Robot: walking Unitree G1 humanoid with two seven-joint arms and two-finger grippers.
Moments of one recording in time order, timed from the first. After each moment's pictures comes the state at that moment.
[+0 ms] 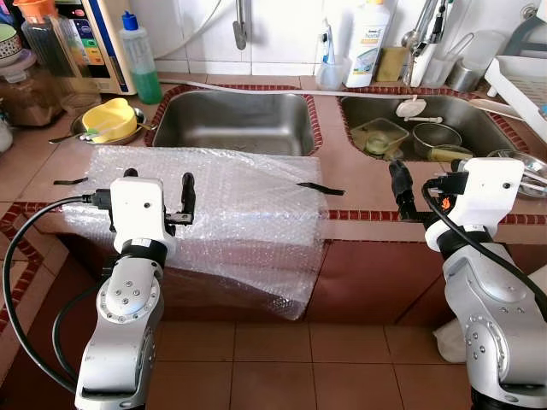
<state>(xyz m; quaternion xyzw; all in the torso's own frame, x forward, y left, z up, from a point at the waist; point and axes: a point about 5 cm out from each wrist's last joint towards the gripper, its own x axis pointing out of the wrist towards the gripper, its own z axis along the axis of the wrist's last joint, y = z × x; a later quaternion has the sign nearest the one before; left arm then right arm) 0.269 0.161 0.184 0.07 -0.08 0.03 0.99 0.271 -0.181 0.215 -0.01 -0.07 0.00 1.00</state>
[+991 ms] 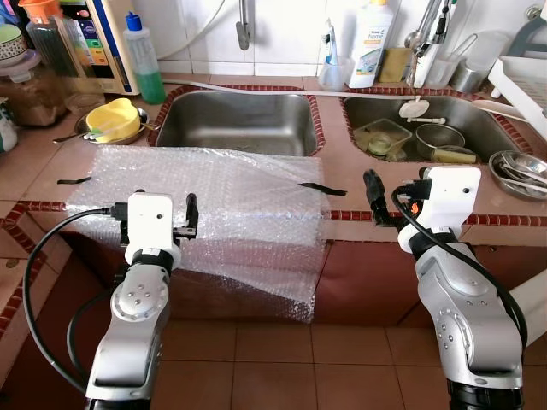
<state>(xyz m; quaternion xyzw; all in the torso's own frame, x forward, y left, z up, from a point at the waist) 0.284 0.162 0.151 0.08 -0.03 0.04 1.00 0.289 -0.166 0.190 -0.01 -0.05 0.04 1.00</state>
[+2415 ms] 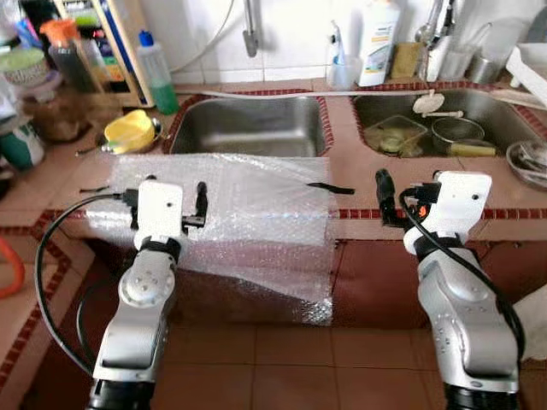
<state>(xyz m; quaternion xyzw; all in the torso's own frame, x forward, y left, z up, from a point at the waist) 0.293 0.156 0.157 0.09 -0.05 0.01 0.99 0.287 -0.170 0.187 0.00 -0.07 0.00 1.00</state>
